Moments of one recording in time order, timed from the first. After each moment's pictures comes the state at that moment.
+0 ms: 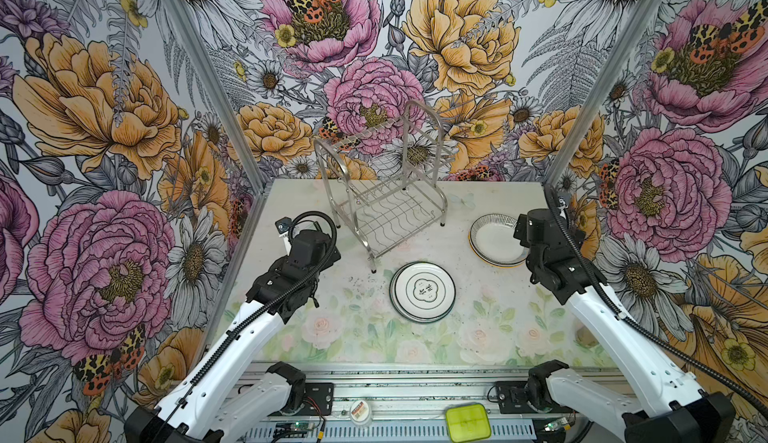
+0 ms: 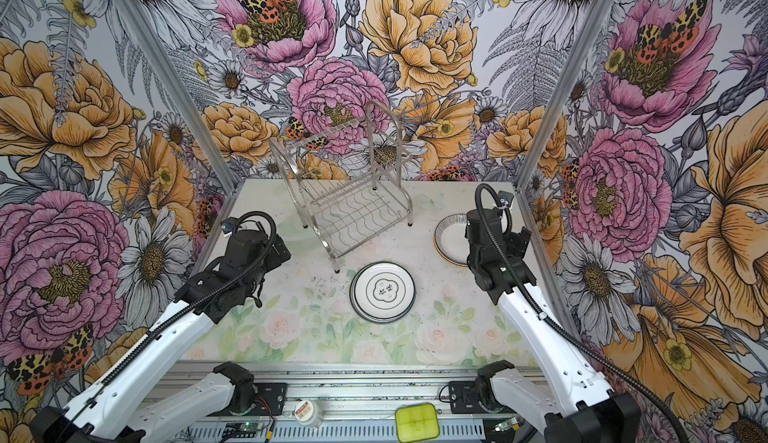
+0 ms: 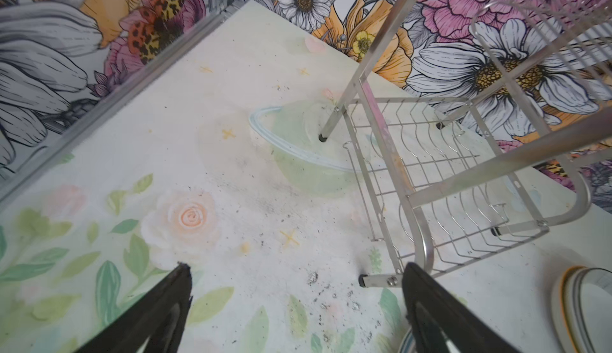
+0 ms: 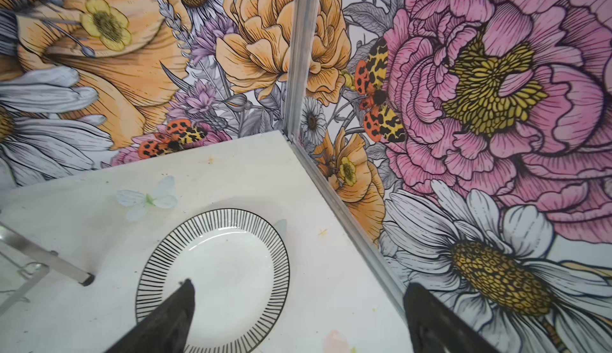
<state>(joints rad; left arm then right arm) -0.44 0.96 0.91 -0.64 -0.57 -0.70 0.27 1.08 0.99 -0.48 0.79 0.21</state>
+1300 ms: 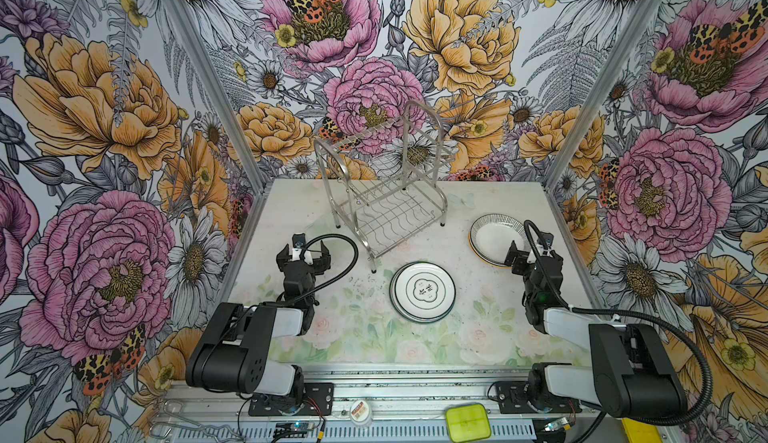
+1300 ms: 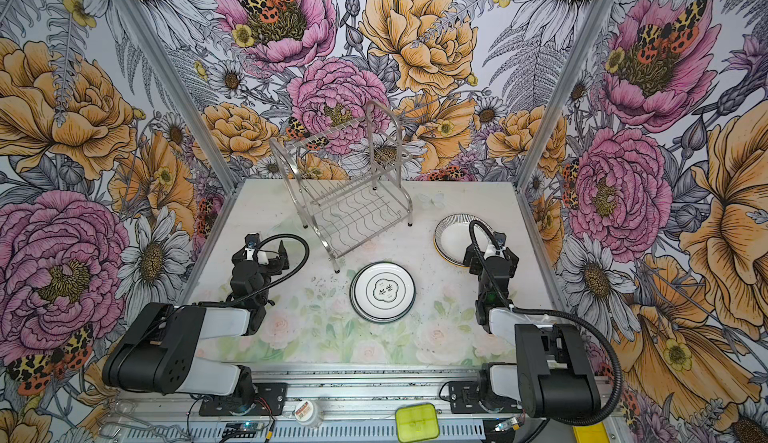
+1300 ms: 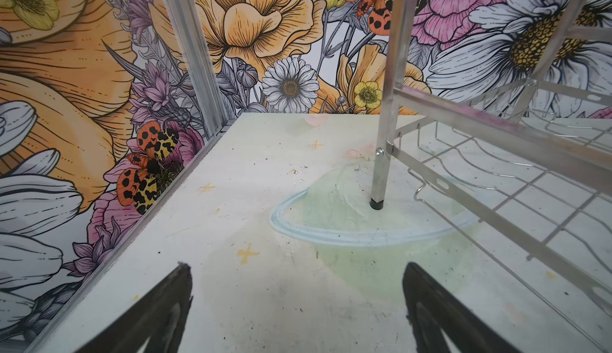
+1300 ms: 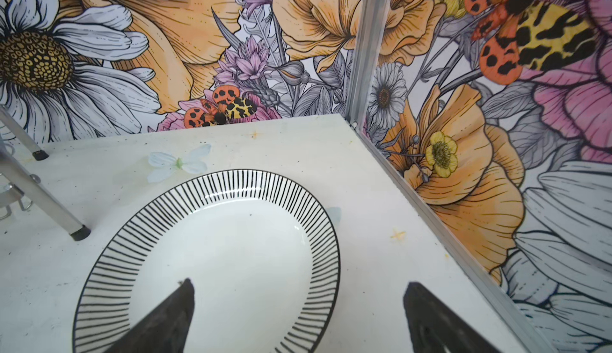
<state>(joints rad) -0.13 1.48 0.25 1.09 -0.32 0.03 -0.03 1.33 0.27 0.79 0.21 0.05</state>
